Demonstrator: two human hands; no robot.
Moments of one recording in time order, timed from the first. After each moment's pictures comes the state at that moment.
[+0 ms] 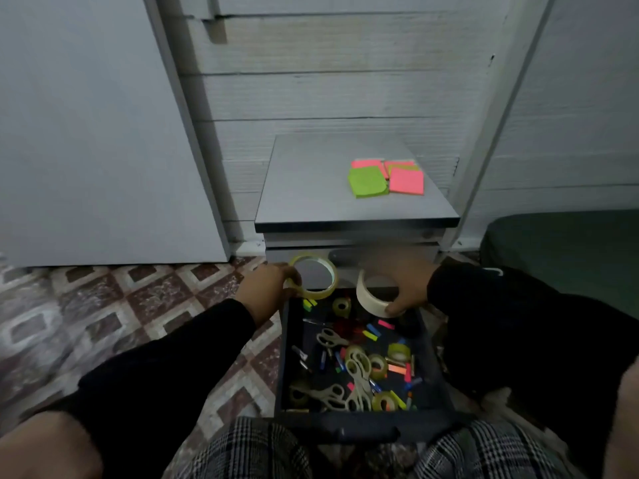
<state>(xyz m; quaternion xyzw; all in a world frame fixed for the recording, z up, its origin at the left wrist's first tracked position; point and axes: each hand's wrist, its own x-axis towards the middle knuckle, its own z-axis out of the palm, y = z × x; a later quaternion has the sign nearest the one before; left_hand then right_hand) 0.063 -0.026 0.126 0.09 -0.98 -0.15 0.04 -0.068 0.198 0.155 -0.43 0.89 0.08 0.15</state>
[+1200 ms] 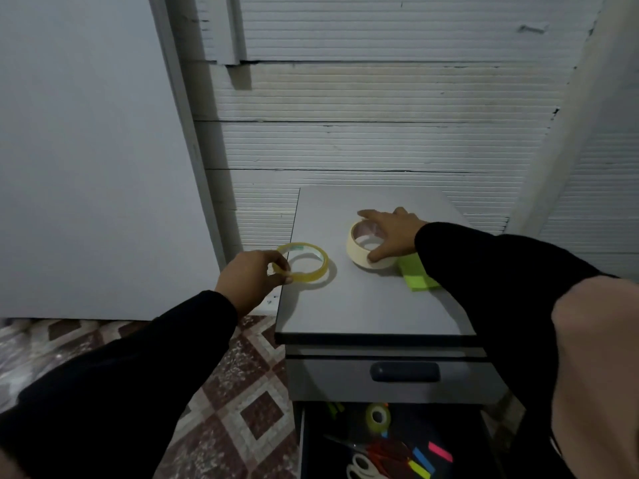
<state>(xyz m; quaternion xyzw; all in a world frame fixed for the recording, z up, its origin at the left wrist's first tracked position) -0.075 -0.172 0.193 0.18 -0.95 -0.21 0.16 -0.265 0.009 0.229 -0.38 0.92 -0.02 0.04</state>
